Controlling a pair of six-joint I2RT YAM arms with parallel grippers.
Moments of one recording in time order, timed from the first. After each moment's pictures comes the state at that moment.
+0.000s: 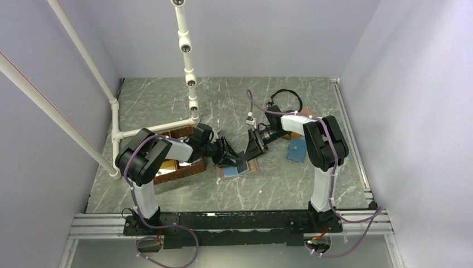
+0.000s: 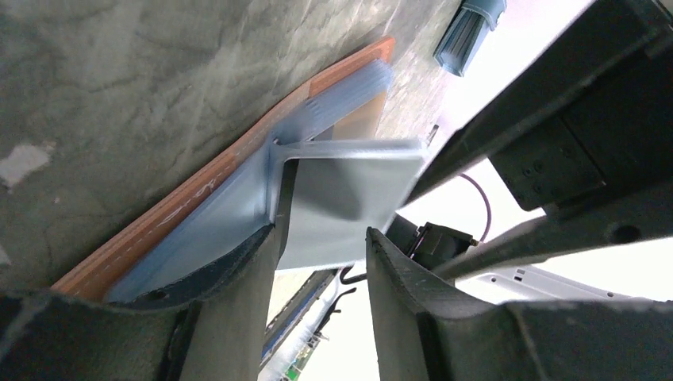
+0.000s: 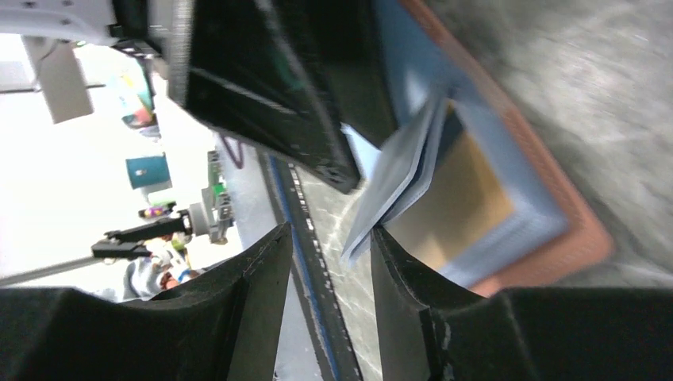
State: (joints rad) left arm -0.56 1.85 0.76 0.35 0.70 -1.20; right arm 0.36 2.00 1.22 -0.70 -1.10 -0.14
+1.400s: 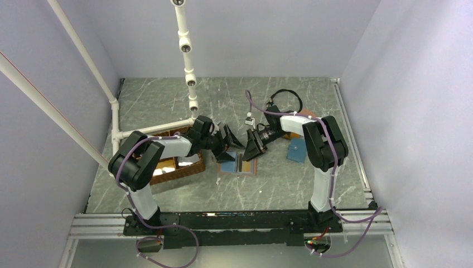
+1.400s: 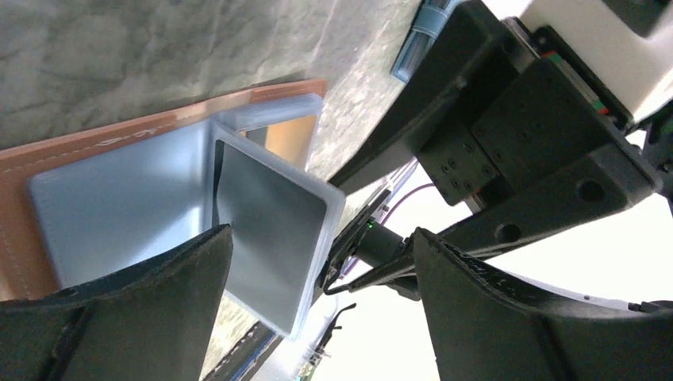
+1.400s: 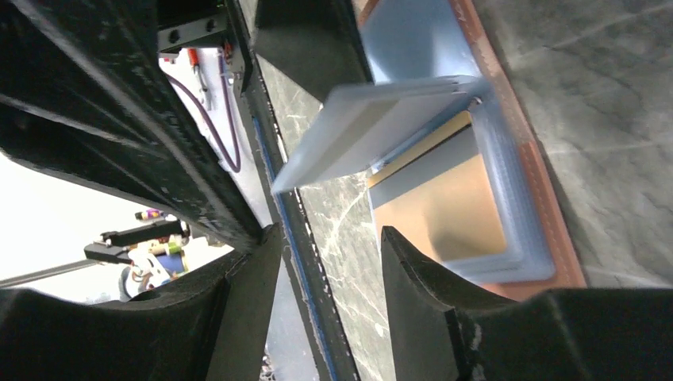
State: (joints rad) left arm -0.55 1.77 0.84 0.21 0.65 -1.17; right arm 0.37 1.99 1.22 -0.68 -1.13 -0.13
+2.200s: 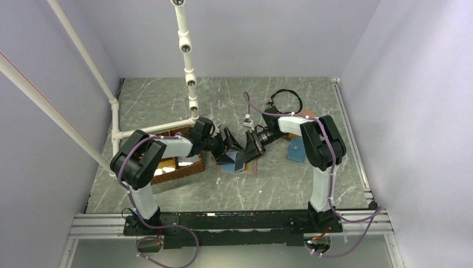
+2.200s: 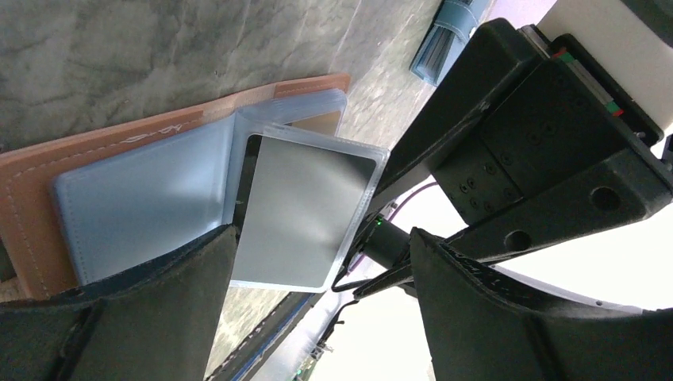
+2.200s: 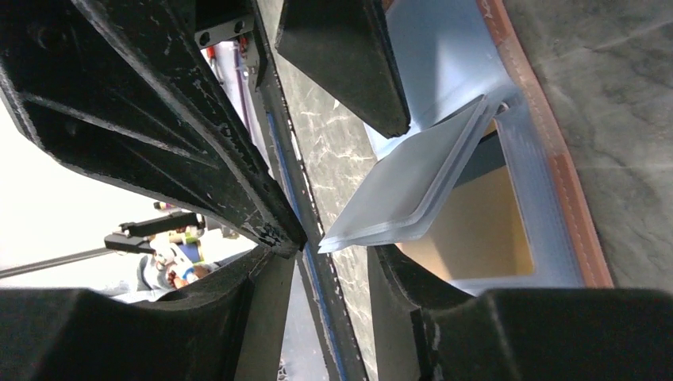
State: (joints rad) left arm -0.56 1.79 0.85 0.19 0.65 -1.16; right arm 0.38 2.01 1.21 -0.67 -1.16 -0.11
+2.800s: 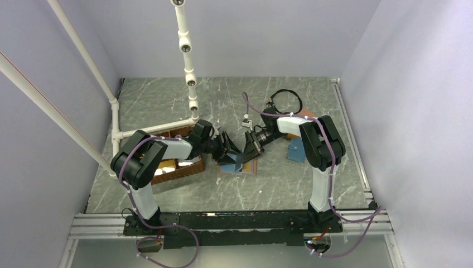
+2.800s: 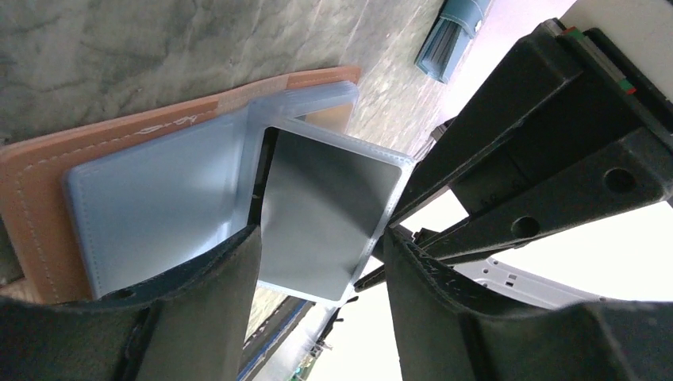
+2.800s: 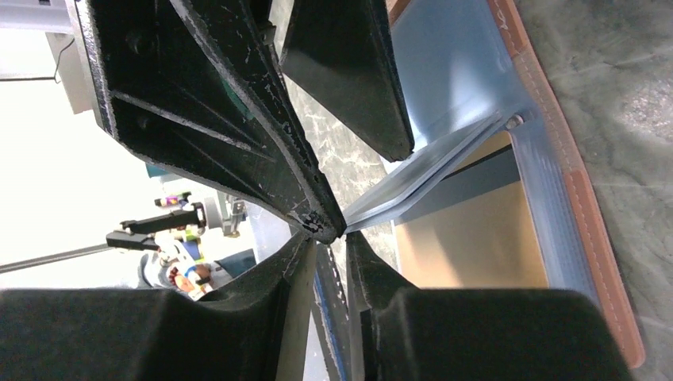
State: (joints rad) left arm -0.56 1.79 0.81 0.25 0.66 -1.17; right arm 0.39 2.01 1.21 -0.65 -1.18 -0.10
